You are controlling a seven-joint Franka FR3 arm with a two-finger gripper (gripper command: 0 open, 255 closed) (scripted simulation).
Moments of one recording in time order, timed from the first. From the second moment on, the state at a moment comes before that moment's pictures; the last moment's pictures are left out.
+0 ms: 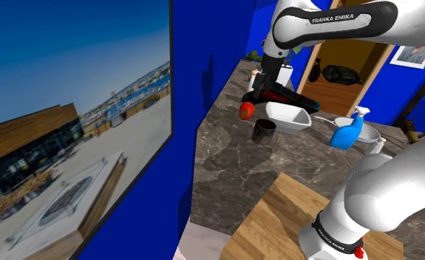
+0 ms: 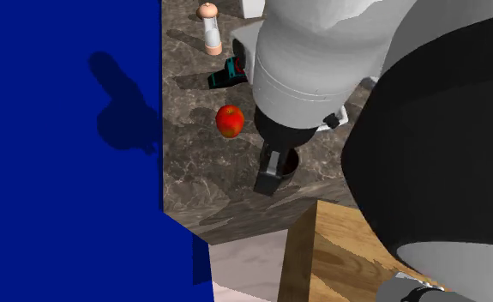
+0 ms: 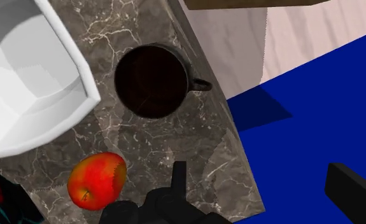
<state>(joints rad) -0.06 -0.38 -0.23 -2.18 -0.13 1.88 -0.21</state>
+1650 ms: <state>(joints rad) -0.23 0.43 -0.39 -1.54 0.12 2.00 -0.65</state>
